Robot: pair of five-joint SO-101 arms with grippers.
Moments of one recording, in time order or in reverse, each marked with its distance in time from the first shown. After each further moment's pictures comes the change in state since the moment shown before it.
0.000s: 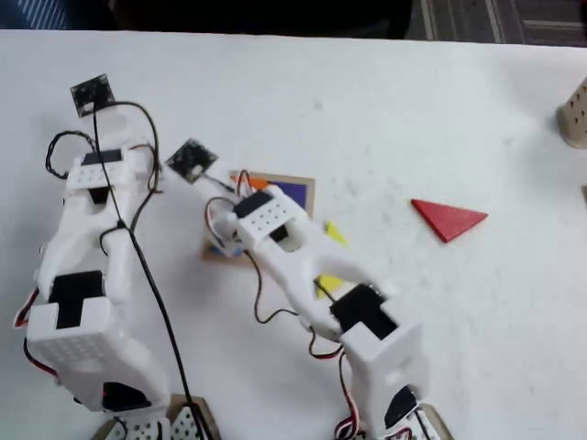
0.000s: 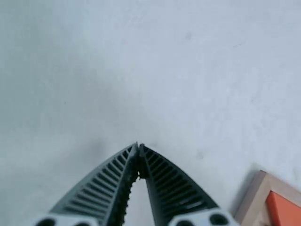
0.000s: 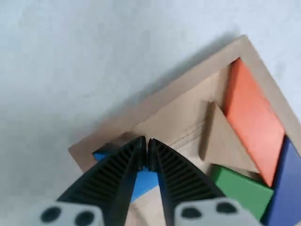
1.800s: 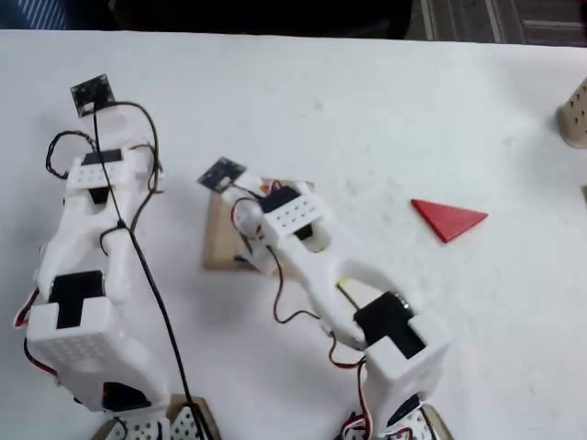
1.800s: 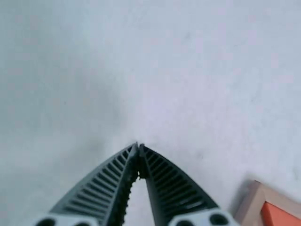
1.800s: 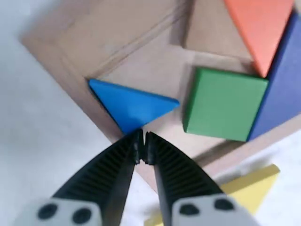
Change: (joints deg) left arm 0.0 0.0 0.0 0.0 0.0; right arm 4.8 -7.8 7.2 16.5 0.0
